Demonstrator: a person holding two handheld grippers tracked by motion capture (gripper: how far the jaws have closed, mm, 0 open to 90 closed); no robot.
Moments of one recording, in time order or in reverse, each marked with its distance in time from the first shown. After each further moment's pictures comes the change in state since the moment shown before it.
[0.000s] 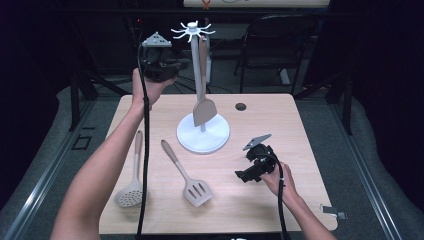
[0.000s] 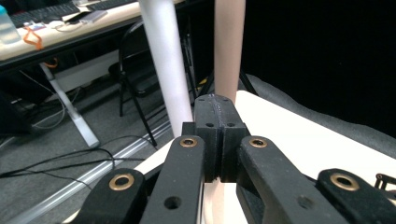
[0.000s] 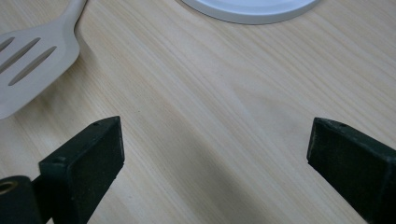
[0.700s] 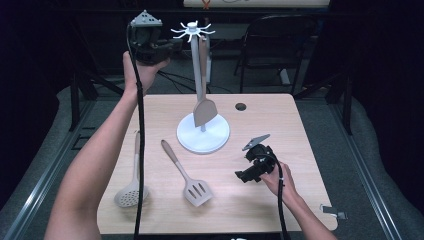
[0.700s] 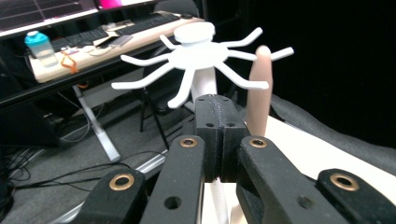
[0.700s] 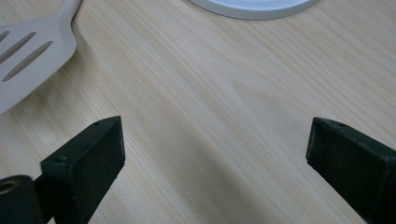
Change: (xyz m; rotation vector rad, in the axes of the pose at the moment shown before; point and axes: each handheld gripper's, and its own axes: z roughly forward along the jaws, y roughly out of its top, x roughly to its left) left arm 0.013 0.033 -0.018 -0.063 0.095 0.010; right arm 0.000 -0.001 0.004 0.003 0.003 0.000
